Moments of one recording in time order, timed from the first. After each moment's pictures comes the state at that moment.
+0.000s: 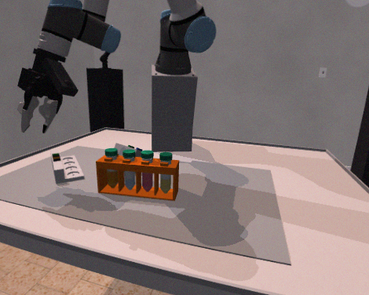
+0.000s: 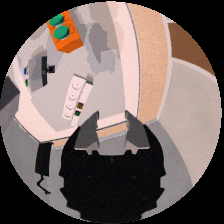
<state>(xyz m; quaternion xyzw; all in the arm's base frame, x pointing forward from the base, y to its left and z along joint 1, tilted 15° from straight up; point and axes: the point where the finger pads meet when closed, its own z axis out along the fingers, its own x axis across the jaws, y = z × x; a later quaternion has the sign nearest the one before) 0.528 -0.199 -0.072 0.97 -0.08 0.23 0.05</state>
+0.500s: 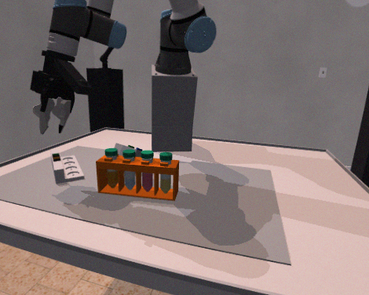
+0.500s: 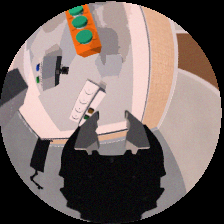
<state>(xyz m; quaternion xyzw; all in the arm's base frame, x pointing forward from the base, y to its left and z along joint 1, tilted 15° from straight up) 0.501 -0.167 -0.081 0.98 -0.03 0.20 0.03</state>
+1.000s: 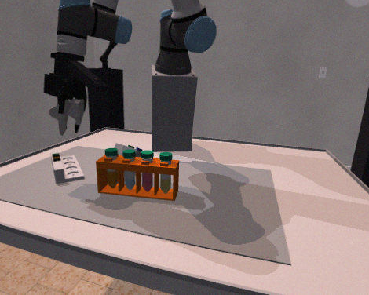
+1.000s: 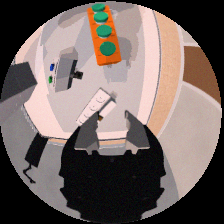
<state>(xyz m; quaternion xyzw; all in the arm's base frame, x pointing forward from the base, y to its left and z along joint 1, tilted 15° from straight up) 0.472 -0.133 -0.087 0.99 0.02 0.16 0.00</state>
